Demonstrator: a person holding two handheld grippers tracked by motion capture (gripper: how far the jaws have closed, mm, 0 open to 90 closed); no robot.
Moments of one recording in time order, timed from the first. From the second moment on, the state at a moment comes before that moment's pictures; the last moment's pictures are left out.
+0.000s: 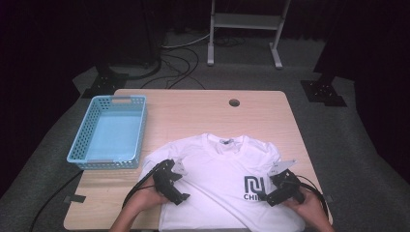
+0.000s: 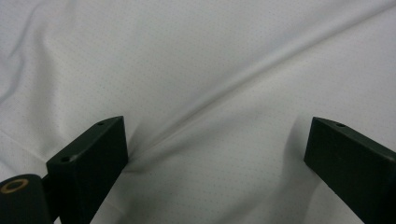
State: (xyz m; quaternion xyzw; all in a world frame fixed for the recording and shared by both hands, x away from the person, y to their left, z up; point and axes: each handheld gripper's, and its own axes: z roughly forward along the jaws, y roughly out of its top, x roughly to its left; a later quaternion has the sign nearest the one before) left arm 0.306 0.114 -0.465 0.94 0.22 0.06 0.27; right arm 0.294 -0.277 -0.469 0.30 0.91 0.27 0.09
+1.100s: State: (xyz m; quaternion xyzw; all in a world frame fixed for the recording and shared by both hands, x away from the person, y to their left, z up) left arm 0.309 0.069 -0.467 0.94 0.18 0.05 0.29; right arm 0.328 -0.339 -0.464 0.42 0.85 0.32 0.06
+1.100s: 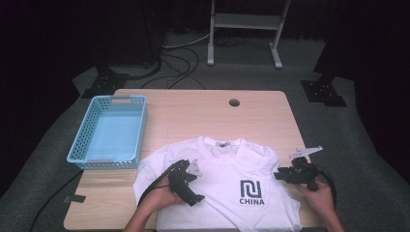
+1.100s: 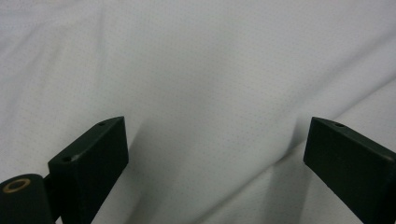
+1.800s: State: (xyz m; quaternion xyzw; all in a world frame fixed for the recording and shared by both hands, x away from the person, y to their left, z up) left arm 0.303 0.069 -0.469 0.94 0.18 0.06 0.29; right arm 0.275 -0.210 -0.431 0.28 0.91 0.31 0.05
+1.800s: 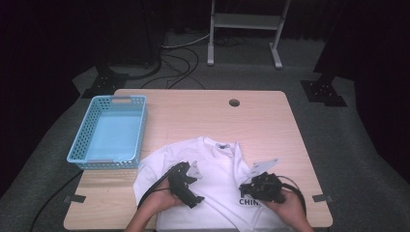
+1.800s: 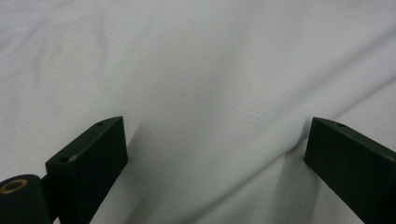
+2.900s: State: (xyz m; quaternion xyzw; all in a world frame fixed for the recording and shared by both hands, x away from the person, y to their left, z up) left arm 0.302 0.070 -0.471 0.93 0.19 0.06 0.30; right arm 0.263 -0.270 -0.441 0.29 0.92 0.26 -0.03
